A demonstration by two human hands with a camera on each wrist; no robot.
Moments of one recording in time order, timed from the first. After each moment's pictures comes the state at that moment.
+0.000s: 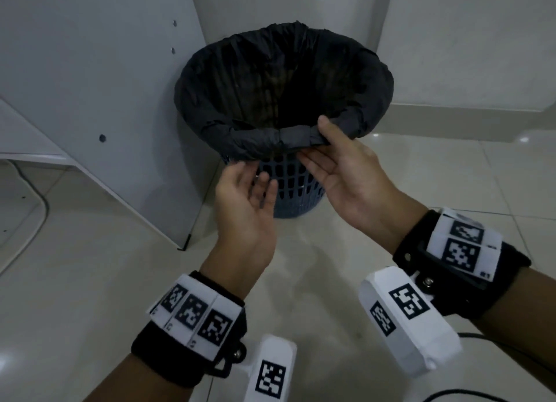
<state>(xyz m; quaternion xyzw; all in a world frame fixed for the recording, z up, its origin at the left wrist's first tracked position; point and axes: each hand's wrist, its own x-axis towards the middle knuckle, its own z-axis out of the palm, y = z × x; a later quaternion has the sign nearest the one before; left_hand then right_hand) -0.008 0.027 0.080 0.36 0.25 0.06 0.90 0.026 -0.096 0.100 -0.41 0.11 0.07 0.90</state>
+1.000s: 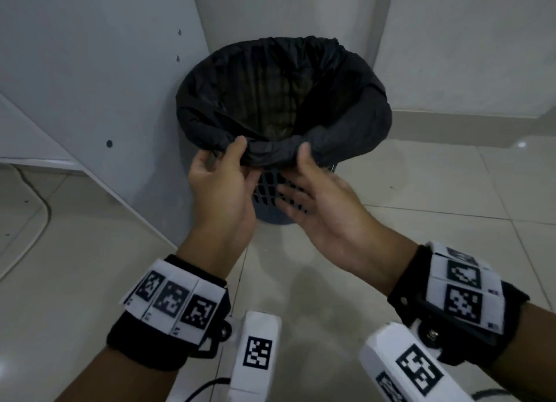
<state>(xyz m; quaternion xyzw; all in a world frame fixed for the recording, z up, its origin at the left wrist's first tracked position) 0.004 0.051 0.103 0.44 0.18 0.13 0.87 -0.009 -0.073 0.092 -0.47 0.11 0.16 0.86</state>
